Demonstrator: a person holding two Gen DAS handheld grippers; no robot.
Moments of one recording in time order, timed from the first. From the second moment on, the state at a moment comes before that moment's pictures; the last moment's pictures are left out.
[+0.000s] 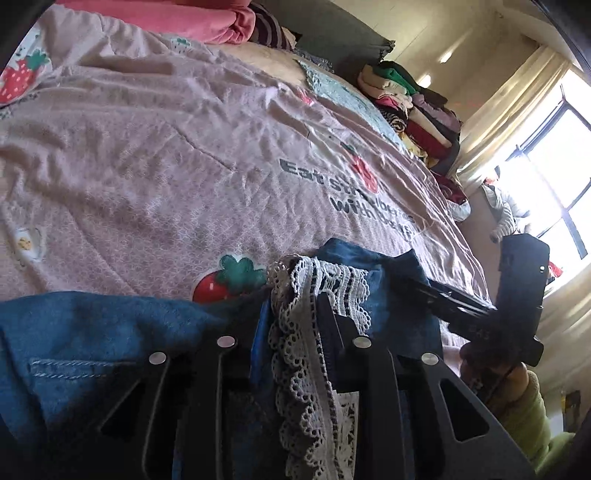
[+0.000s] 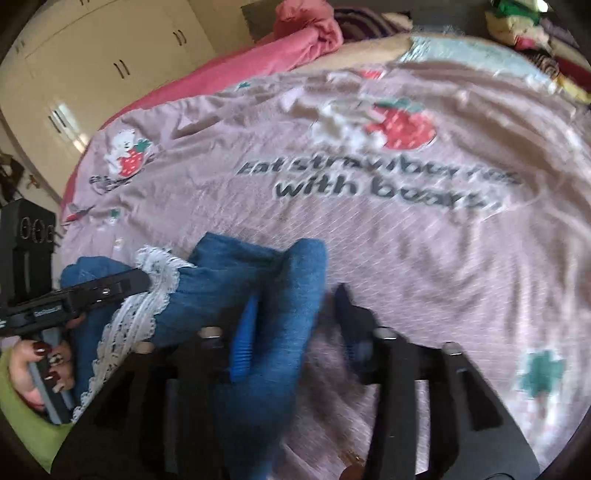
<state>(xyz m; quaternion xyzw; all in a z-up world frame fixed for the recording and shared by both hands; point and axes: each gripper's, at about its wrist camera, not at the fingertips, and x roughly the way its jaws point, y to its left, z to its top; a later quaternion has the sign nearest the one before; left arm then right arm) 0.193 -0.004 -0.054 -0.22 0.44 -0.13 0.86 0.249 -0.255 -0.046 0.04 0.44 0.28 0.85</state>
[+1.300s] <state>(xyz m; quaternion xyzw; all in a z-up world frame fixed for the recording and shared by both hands) 0.058 -0.045 -0.069 -0.17 0.49 -0.13 0.85 0.079 -0.245 -0.031 -0.07 0.38 0.37 0.84</state>
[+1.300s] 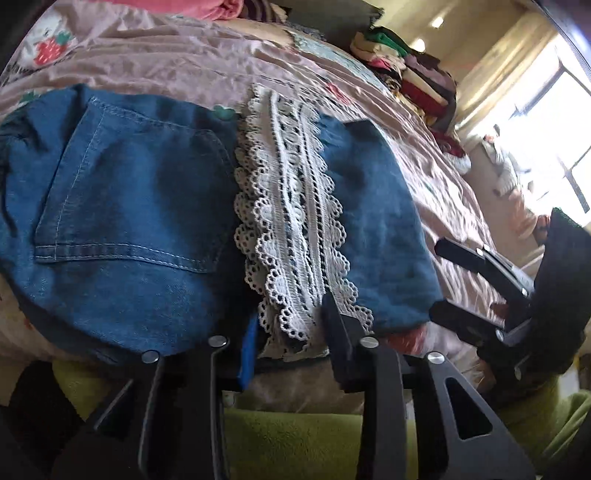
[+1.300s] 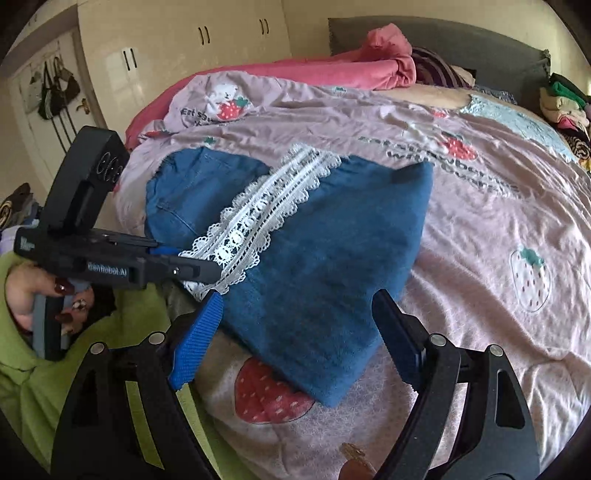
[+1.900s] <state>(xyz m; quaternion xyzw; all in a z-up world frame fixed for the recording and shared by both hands) 0.046 -0.045 -0.061 -0.13 0.48 -0.13 0.86 0.083 -0.233 -0.061 -0.11 0.44 0.34 0.83</state>
